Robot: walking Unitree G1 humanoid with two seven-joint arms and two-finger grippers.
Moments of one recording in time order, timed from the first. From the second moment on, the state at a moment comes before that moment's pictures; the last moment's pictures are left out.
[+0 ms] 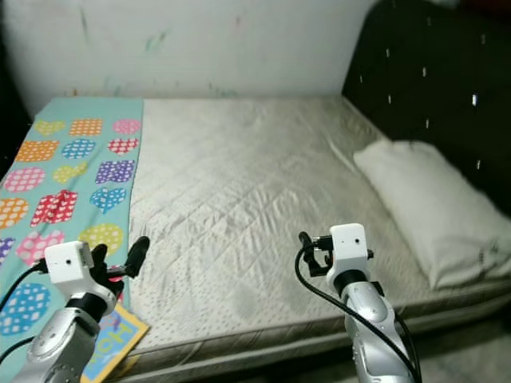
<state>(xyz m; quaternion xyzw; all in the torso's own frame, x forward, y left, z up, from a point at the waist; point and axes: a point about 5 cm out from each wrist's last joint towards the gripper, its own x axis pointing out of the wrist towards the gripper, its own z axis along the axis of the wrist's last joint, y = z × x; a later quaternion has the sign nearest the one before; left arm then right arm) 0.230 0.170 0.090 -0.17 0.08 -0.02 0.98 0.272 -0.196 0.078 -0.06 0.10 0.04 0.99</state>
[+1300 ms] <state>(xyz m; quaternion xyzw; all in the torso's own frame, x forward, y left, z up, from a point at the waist) 0.227 0.179 0.088 -0.15 0.08 -0.01 0.99 0.271 -0.180 0.072 -0.06 0.11 0.08 0.99</state>
